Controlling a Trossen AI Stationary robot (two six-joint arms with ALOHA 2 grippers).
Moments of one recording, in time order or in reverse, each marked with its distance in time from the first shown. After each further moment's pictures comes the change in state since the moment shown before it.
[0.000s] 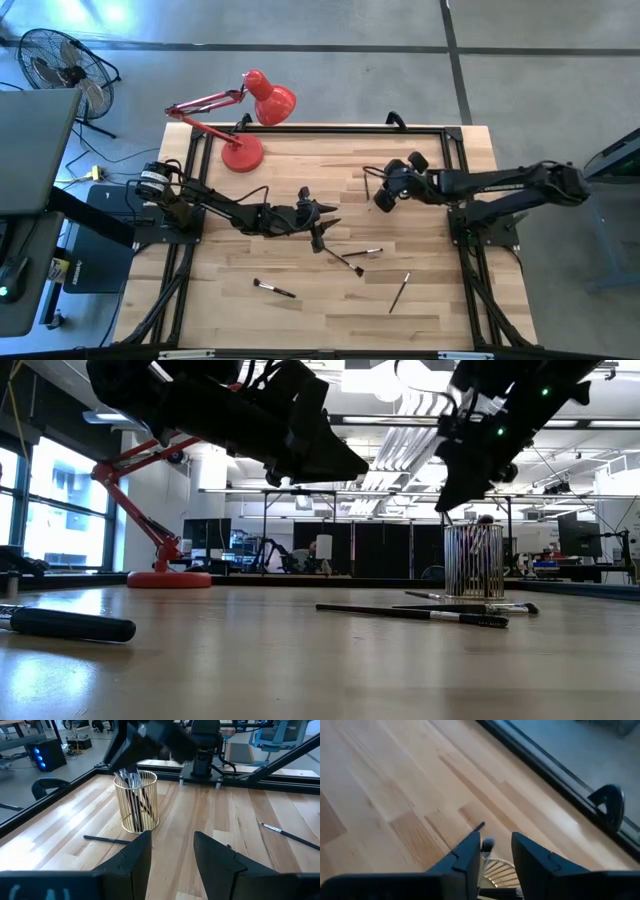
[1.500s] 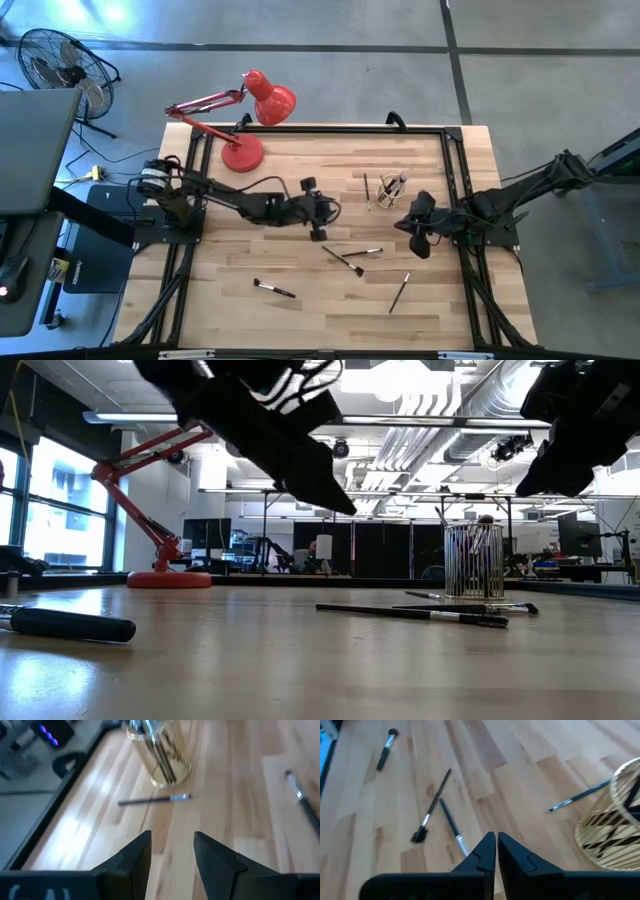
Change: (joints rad) left arm 0.088 -0.001 0.174 -0.521 0.005 0.203; right arm 0.478 -0.386 -0.244 -0.024 -0.198 0.271
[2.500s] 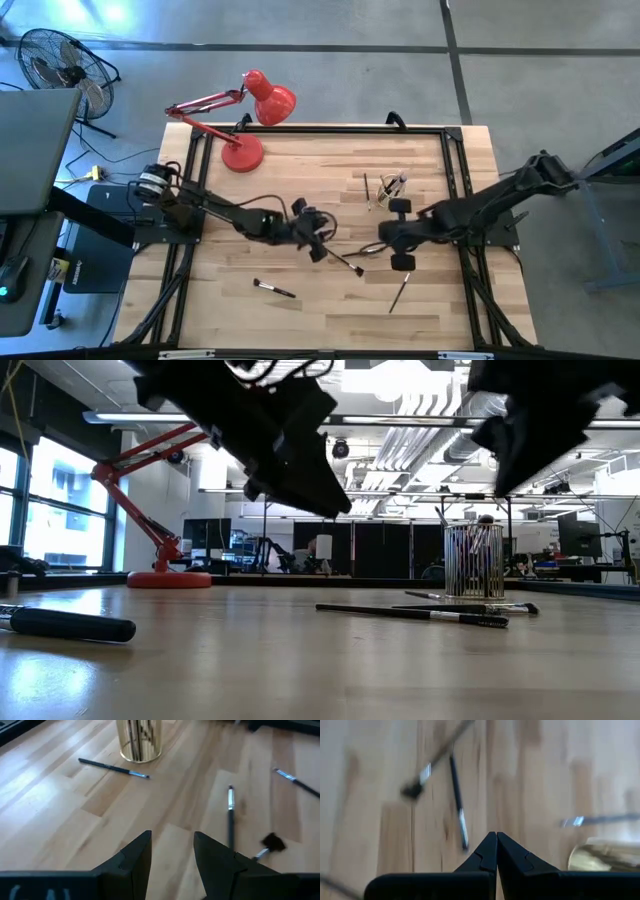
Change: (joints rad) left arm -0.160 0.000 0.000 -0.074 -0.071 -0.531; right arm 0.004 0.557 0.446 -0.313 -0.107 -0.329
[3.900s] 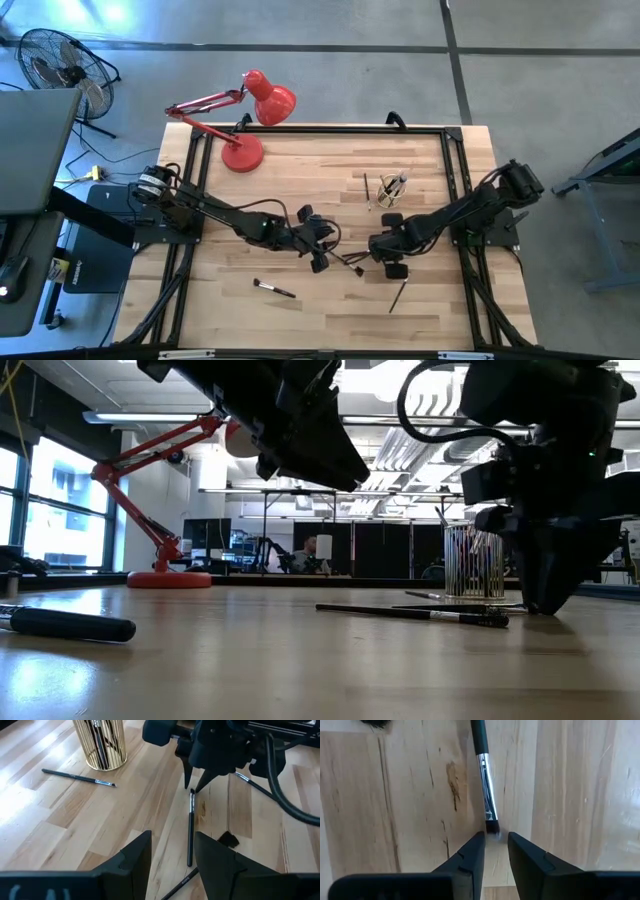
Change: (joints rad) left arm -0.039 0.000 0.094 -0.077 0.079 0.018; right arm -0.031 0.313 -0.086 0.127 -0.140 0.016
